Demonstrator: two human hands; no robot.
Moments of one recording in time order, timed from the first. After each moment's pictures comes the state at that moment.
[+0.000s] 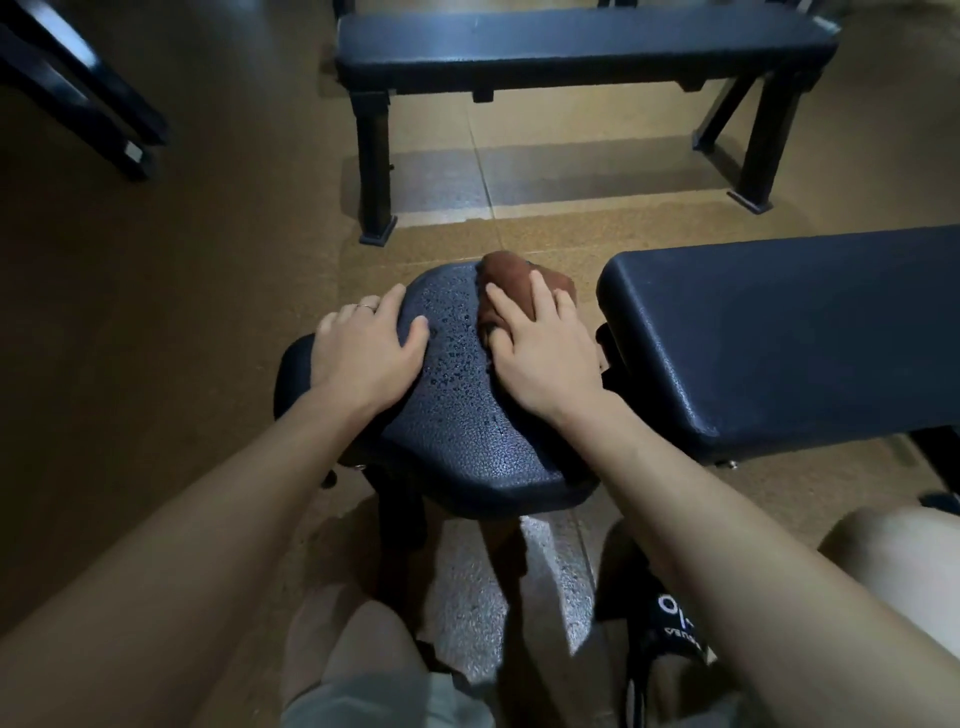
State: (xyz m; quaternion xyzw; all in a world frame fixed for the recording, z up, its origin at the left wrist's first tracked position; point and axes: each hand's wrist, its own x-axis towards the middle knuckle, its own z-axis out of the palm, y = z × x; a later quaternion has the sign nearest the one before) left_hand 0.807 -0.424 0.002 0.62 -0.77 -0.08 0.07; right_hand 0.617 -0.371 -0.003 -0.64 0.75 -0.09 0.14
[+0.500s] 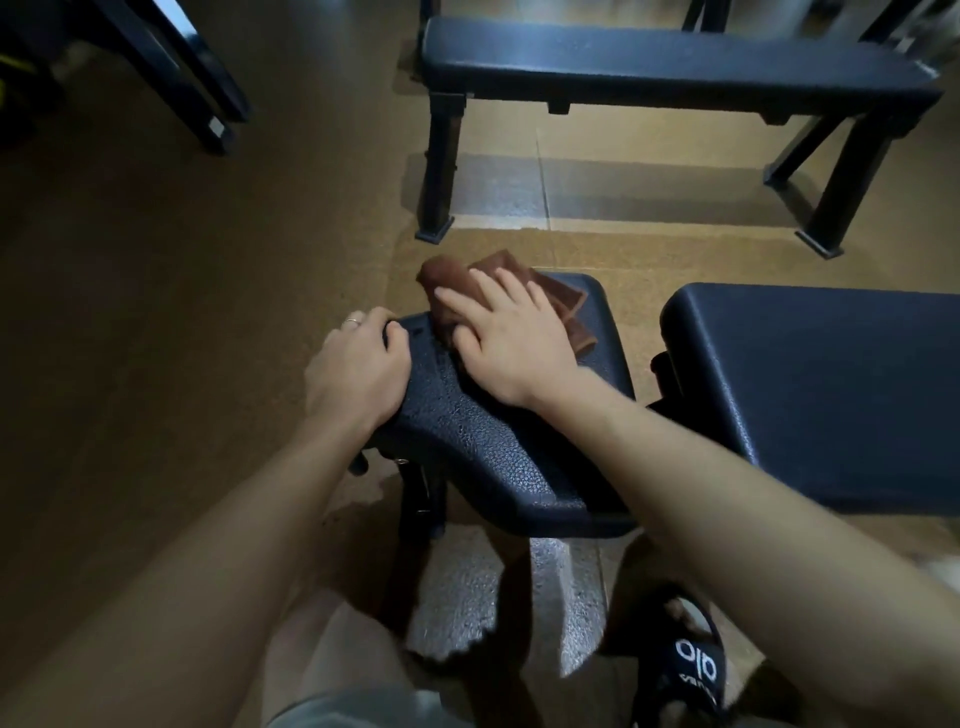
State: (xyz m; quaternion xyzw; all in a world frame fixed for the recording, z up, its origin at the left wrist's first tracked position) left_hand 0.858 -0.405 -0.002 0.73 -0.64 -0.17 0.17; right_hand 0.680 -0.418 0.001 -0.78 0.61 -0.05 0.07
